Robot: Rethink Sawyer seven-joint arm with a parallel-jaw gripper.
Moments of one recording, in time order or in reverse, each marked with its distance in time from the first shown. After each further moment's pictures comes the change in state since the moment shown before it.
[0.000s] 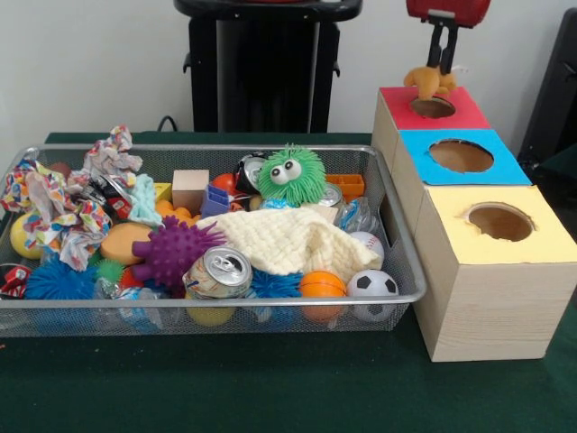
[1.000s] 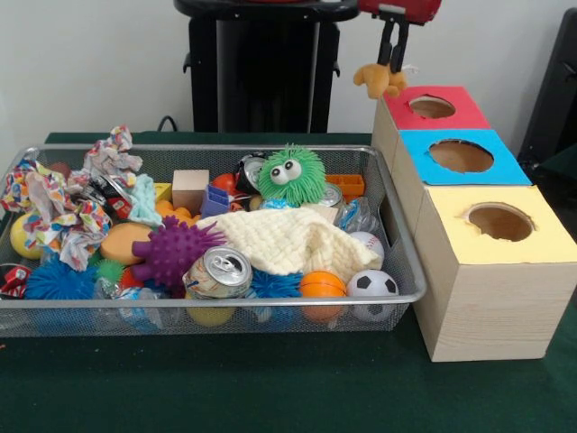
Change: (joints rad) arm -0.129 -0.030 -0.037 -0.018 -0.190 0.017 0.000
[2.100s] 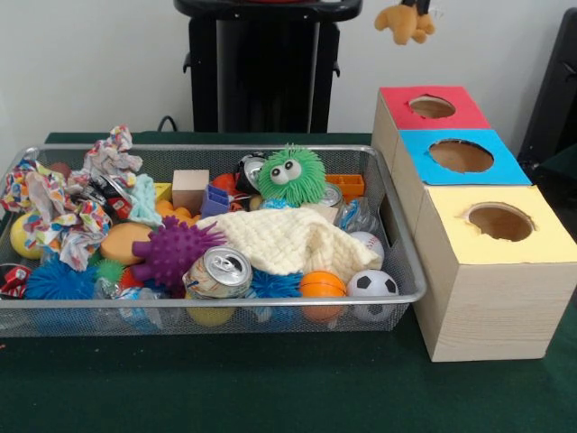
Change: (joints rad) arm 0.057 -0.157 -0.039 -0.201 -0.129 0.383 0.000
